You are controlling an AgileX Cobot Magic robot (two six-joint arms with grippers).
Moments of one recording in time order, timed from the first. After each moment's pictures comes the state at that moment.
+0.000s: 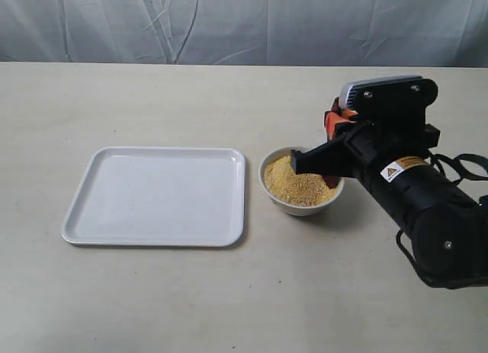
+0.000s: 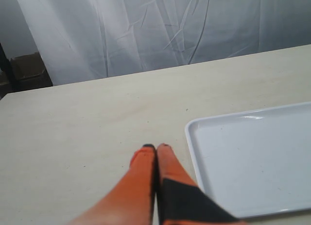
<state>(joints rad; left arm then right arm) -0.09 0.00 0.00 0.02 0.26 0.11 0.73 1.57 -0.45 0.61 -0.83 -0.33</state>
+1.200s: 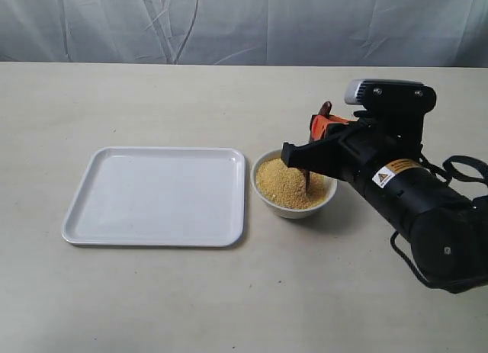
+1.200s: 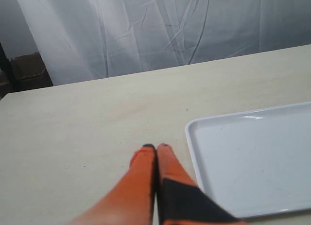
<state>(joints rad) -0.09 0.00 0.00 0.02 0.26 0.11 0.73 1.58 -0.45 0.50 -0.82 -0.05</state>
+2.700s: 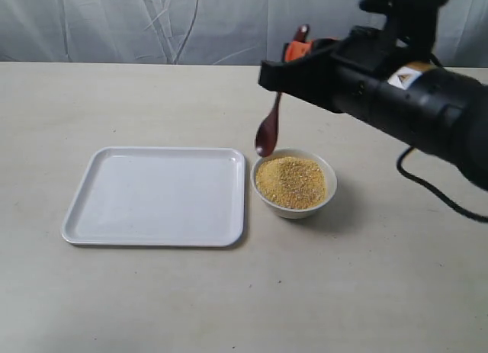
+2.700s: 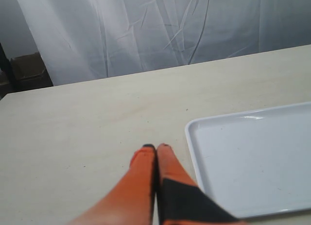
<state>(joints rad) -0.09 0.00 0.00 0.02 0.26 0.11 0.73 1.33 -0.72 0.58 -0.30 -0.23</state>
